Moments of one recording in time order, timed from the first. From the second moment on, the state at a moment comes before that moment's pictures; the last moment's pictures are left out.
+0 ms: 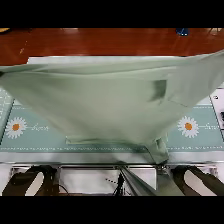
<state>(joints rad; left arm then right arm) 0.07 -0.66 1.42 1.11 -1.46 -1.49 -0.28 -1.06 1.85 -1.26 1.62 1.41</state>
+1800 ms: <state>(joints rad) 0.27 -1.32 1.01 1.05 -1.46 -1.31 -0.44 -1.37 1.37 -1.33 1.60 1.26</state>
